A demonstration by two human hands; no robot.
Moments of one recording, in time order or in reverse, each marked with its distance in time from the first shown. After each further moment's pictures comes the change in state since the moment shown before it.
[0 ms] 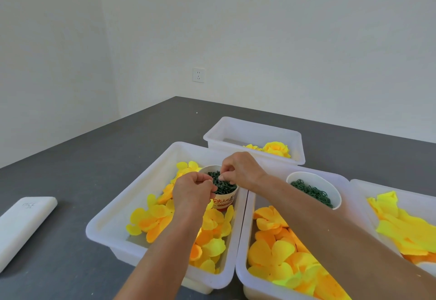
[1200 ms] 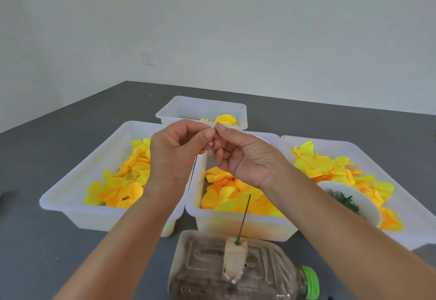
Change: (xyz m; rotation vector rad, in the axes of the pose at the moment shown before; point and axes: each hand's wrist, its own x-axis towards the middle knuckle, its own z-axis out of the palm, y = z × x) left_hand -0.106 0.049 0.005 -0.292 -0.417 0.513; right_hand -0.167 -0.058 -0.074 1.699 0.123 0.422
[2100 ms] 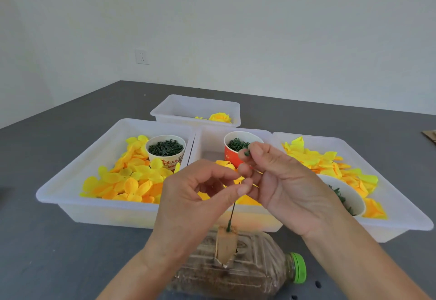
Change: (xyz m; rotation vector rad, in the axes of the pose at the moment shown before) left_hand -0.081 0.021 0.012 0.120 -0.178 0.008; right_hand -0.093 0.011 -0.015 -0.043 0.091 -0.171
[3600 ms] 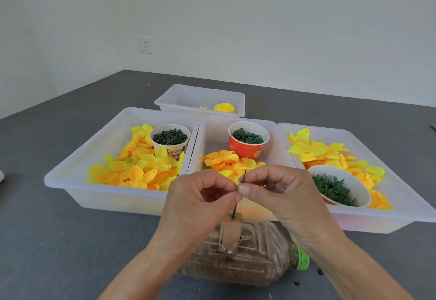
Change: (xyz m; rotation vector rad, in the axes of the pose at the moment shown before) left_hand -0.012 -0.021 -0.004 0.062 -0.043 -0.164; right_hand -0.017 0.032 -0.019 -0.666 0.028 -0.354
